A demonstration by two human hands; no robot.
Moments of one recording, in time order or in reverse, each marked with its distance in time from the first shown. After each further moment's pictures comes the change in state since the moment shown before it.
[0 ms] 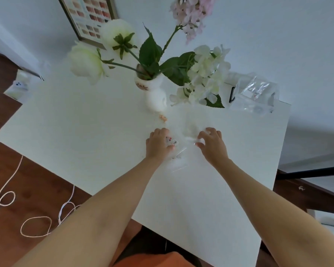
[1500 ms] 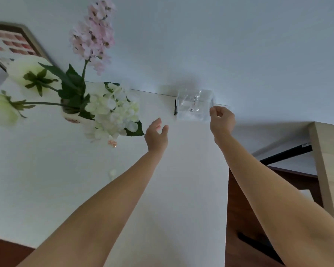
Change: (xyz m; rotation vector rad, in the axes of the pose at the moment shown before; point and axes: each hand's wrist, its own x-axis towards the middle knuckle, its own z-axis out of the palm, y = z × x) left_hand 0.050 0.171 0.056 -0.649 0.074 -0.064; right_hand 0.049 0.111 -0.137 0.830 0.545 0.674
